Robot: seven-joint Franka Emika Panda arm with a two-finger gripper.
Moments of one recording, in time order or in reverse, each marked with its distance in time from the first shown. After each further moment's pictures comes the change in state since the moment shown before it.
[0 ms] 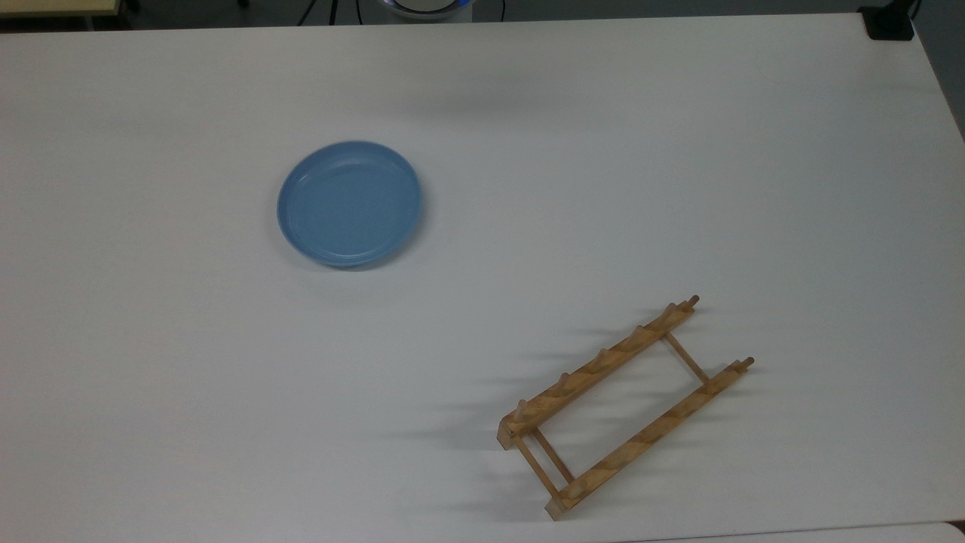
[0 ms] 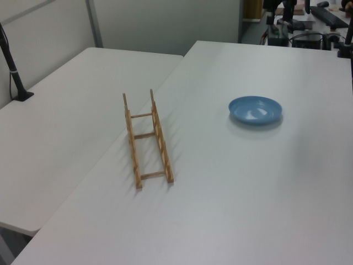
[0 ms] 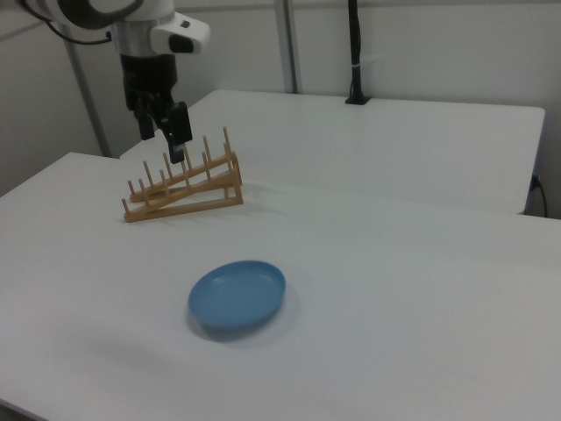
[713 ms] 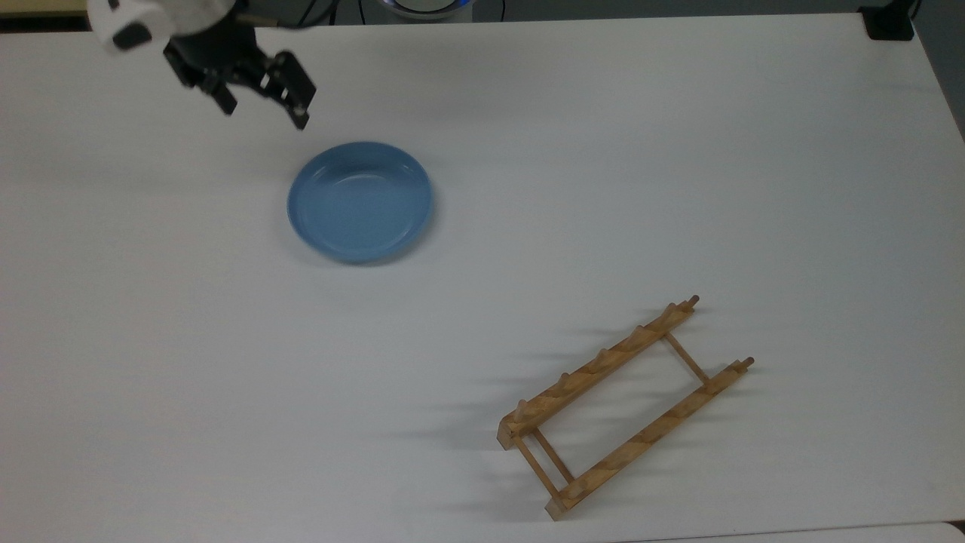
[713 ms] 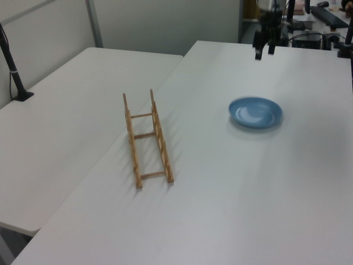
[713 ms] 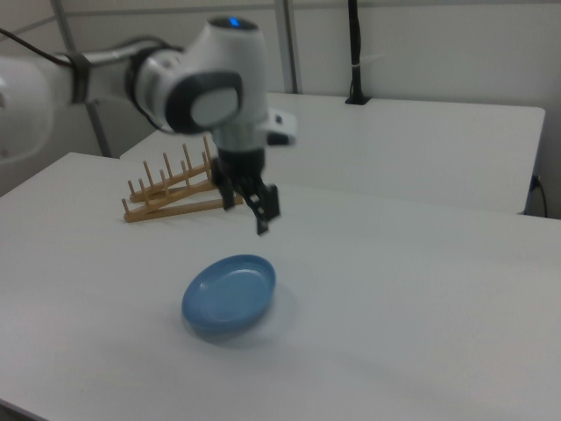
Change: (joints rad) arm -0.147 0.154 -0.004 -0.187 0.004 0.335 -0.246
